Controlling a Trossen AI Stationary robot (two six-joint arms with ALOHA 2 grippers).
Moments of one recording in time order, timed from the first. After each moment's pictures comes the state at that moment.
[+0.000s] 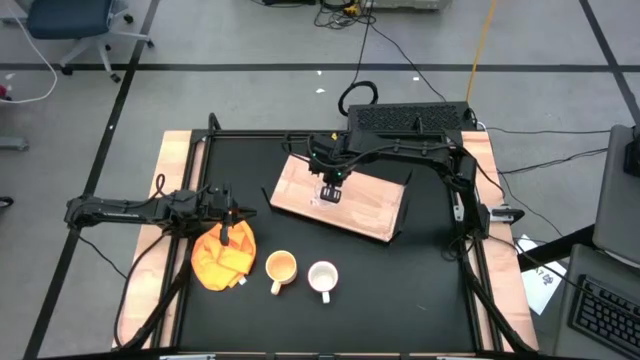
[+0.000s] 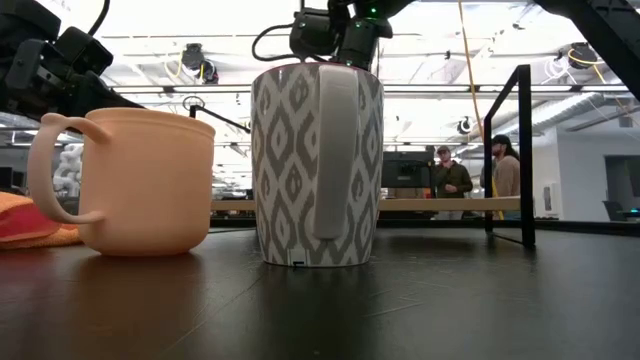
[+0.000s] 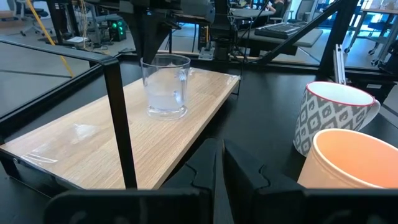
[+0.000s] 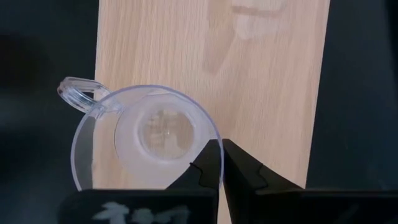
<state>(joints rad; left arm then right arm) 0.00 0.18 0.01 0.00 -0.04 -0.07 -0.27 2.06 1.86 -1.10 0.00 -0.05</state>
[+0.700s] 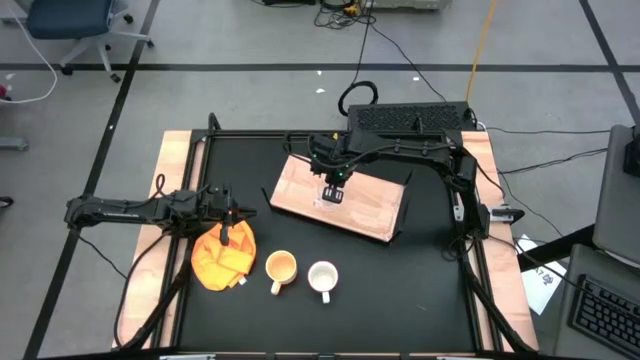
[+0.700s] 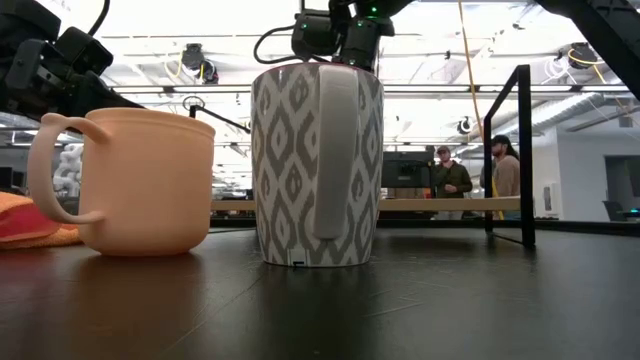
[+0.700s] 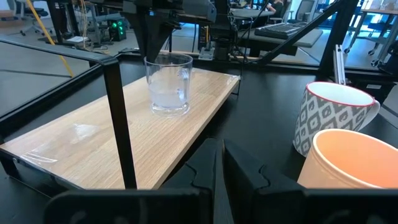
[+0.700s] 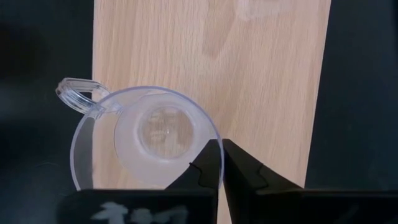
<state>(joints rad) 0.00 0.18 0.01 0.00 -0.04 -0.08 -0.27 2.06 1.86 -1.12 0.00 -0.03</state>
